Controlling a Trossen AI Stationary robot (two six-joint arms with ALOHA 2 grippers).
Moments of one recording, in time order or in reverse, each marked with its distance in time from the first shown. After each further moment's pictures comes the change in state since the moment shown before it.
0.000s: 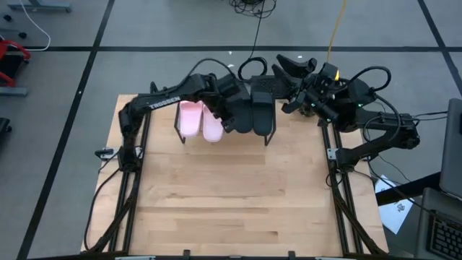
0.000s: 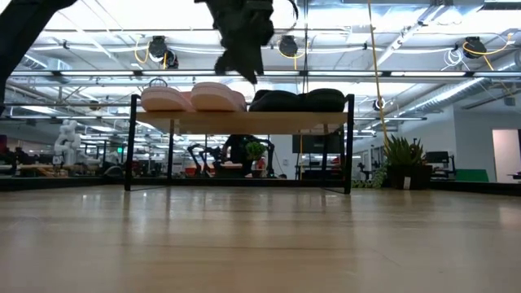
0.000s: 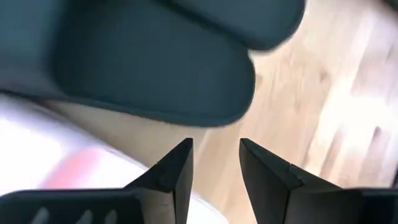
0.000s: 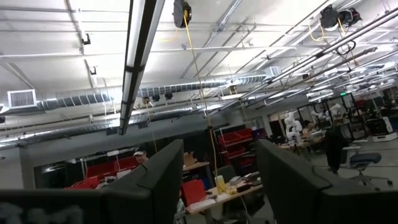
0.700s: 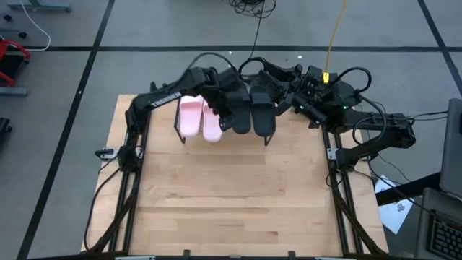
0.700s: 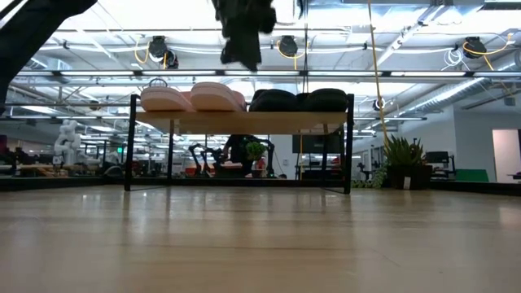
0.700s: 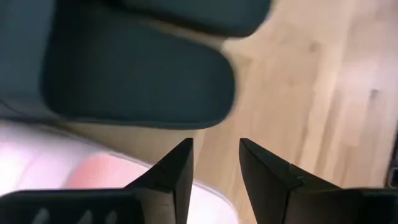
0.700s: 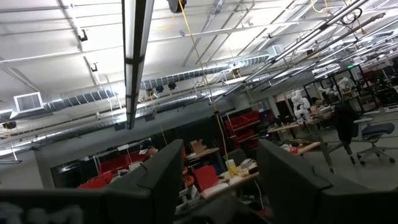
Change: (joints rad) left arm 0.012 0.082 0.225 -0.188 0.031 0.179; right arm 0.000 0.060 0.000 -0.005 0.000 0.129
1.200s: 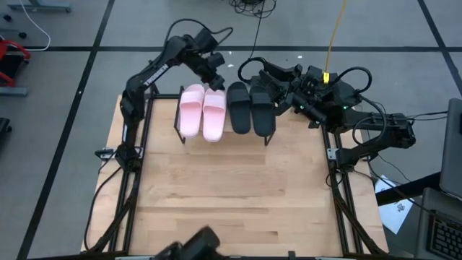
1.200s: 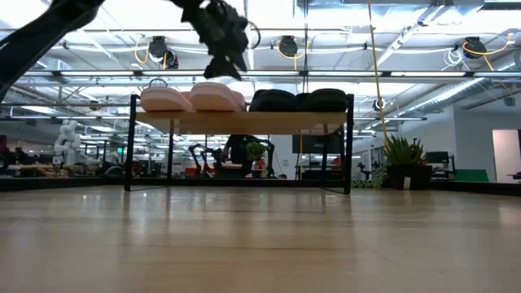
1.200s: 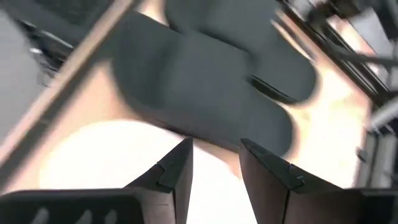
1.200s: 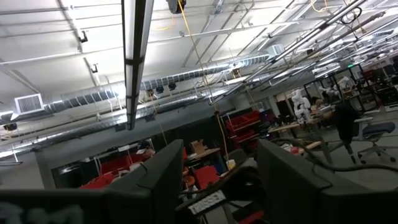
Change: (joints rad) left arm 0.341 0.027 0.087 0.013 0.250 0.010; right arm 0.000 0.000 0.000 0.001 0.000 0.007
